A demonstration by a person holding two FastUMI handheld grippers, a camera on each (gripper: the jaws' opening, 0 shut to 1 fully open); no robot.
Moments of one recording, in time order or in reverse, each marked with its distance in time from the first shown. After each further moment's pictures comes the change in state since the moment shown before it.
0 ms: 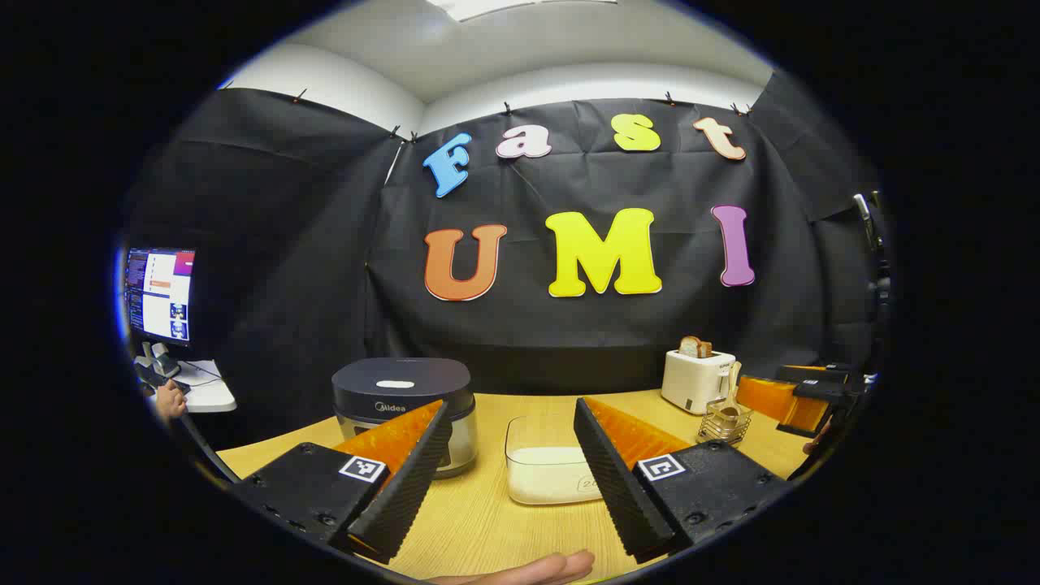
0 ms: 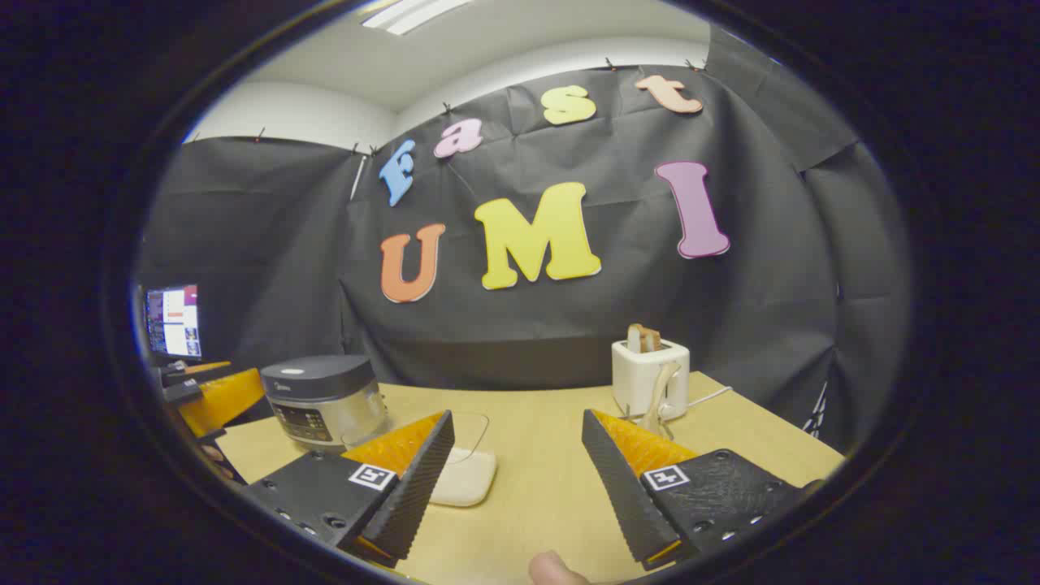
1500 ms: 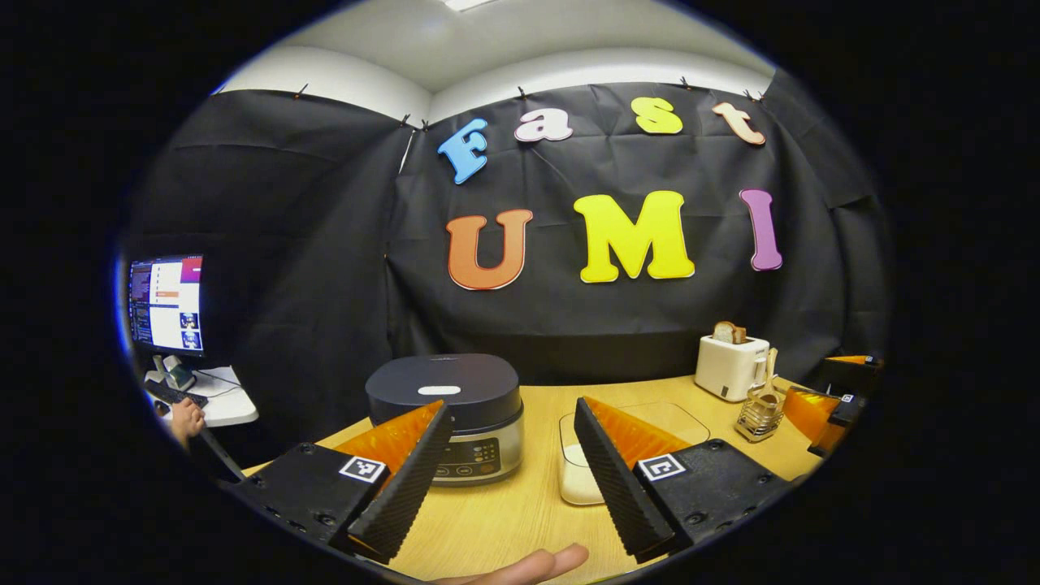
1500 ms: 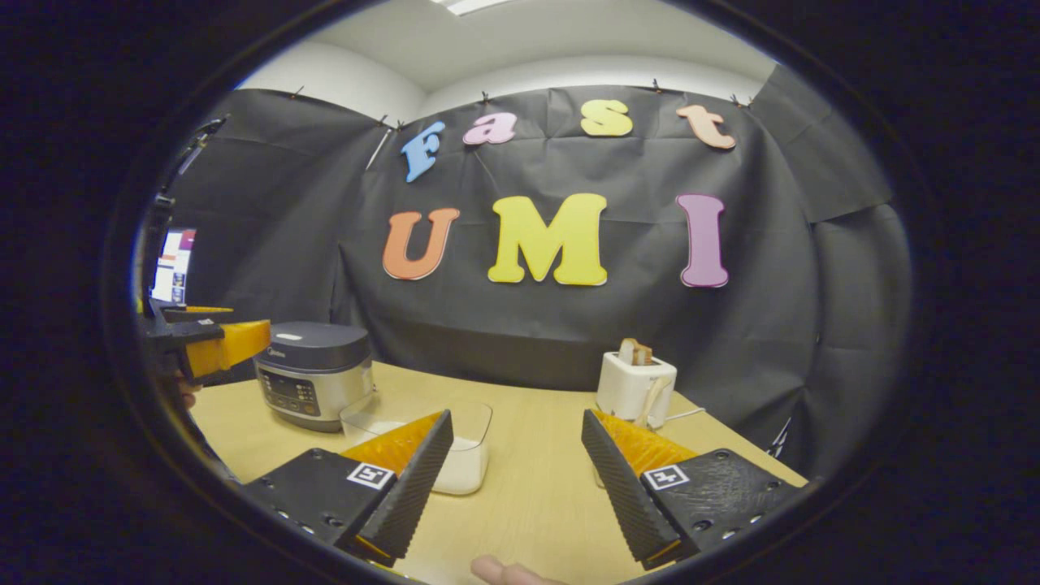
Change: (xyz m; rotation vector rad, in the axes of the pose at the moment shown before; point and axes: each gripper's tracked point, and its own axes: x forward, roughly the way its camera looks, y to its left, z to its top) left arm 0.030 0.062 0.005 0.025 0.092 0.080; right arm -0.030 0.041 0.006 -0.126 -0.031 -0.043
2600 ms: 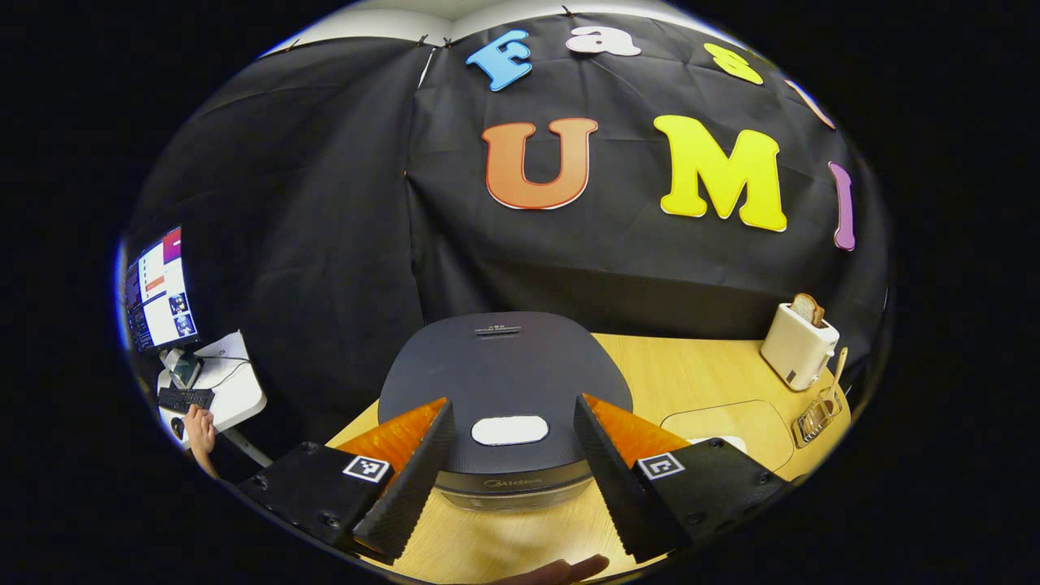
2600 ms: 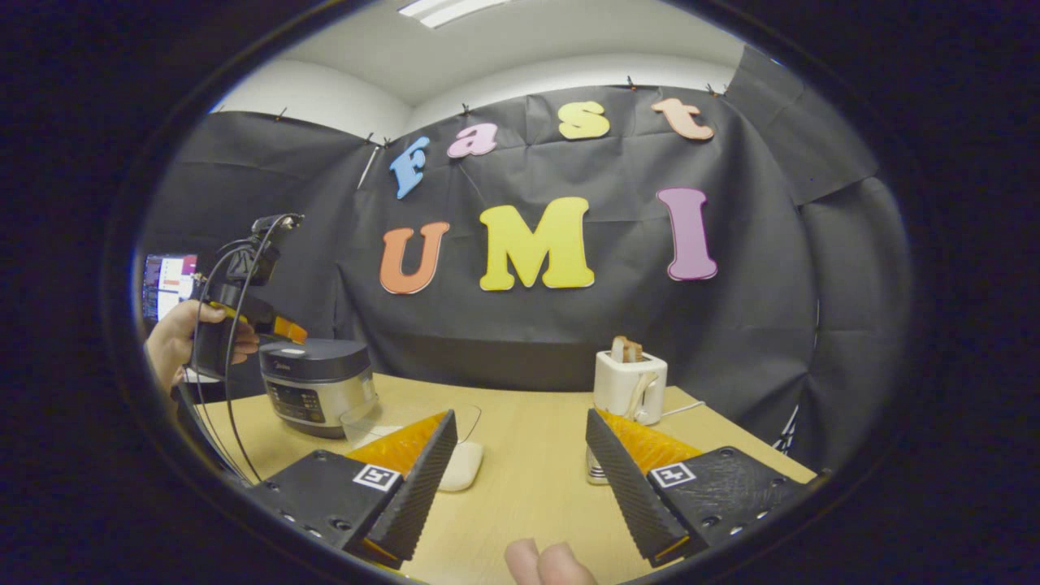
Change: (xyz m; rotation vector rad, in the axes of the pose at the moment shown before) left arm 0.124 0.086 -0.034 -0.047 0.369 0.092; right arm -0.017 -0.033 0.002 0.036 -0.043 0.014
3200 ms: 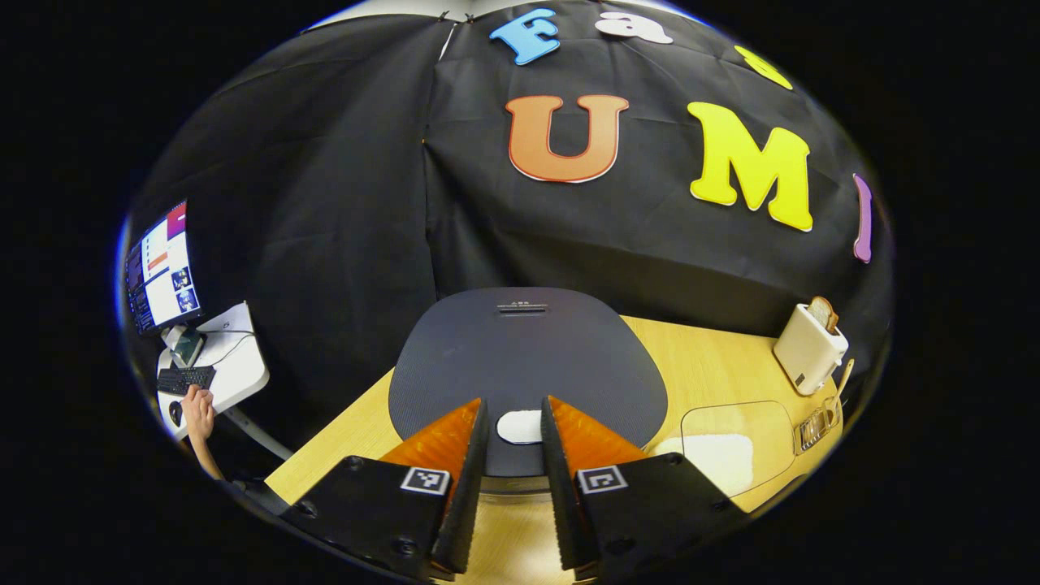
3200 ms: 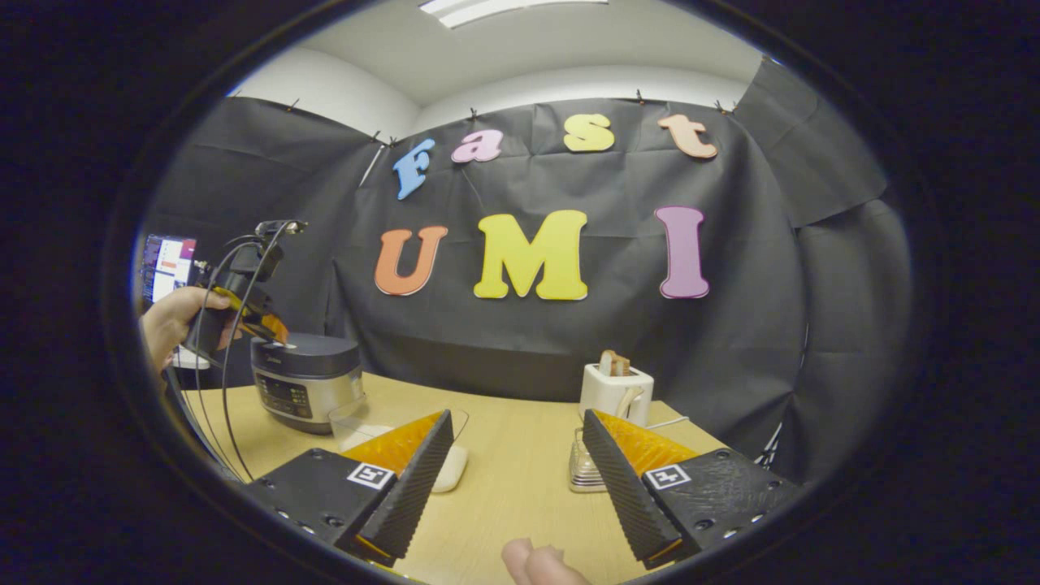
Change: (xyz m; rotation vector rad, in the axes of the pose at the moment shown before) left arm 0.014 0.020 -0.012 -0.070 0.108 0.037; right arm -0.006 -0.002 0.004 -0.037 -0.023 -0.023
